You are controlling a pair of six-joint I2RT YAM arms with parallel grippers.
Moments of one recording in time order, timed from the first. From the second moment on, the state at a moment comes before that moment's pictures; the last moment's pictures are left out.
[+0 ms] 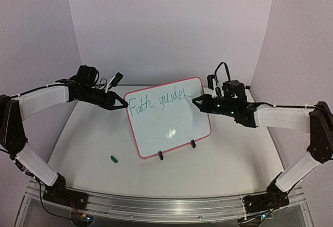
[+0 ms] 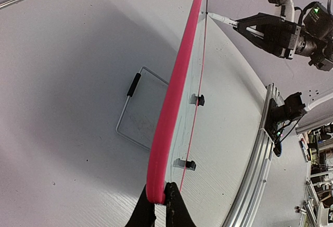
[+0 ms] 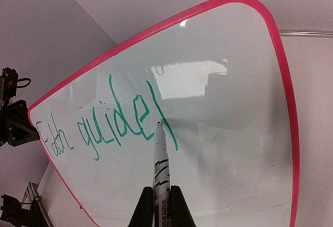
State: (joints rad) left arm -0.36 1.51 1.15 -0.43 0.76 0.00; right arm 0.60 1.53 0.95 0.22 -0.16 0.52
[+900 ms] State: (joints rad) left arm -0.37 1.51 1.16 -0.43 0.76 -0.01; right arm 0.60 1.57 1.00 0.23 -0.09 0.50
